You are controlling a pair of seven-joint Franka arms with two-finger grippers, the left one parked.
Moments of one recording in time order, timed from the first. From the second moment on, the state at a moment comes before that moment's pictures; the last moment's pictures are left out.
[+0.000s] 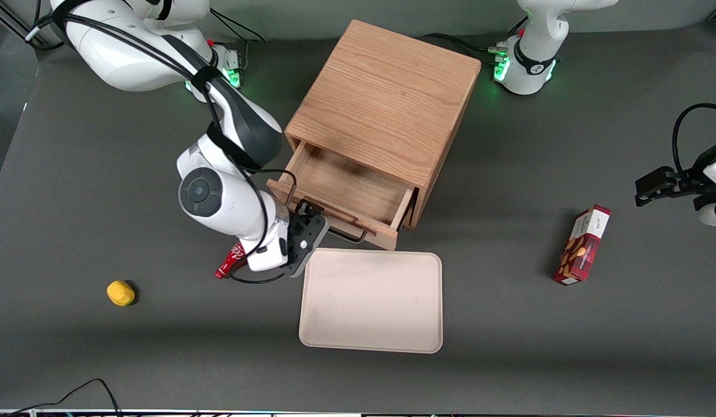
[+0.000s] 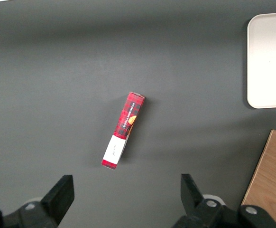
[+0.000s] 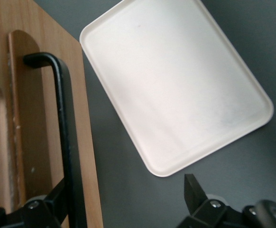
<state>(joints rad) 0.08 0.66 0.55 -1.33 -0.08 2.03 -0.41</state>
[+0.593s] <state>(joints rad) 0.01 0.71 0.53 -1.25 -0.08 2.06 -0.57</state>
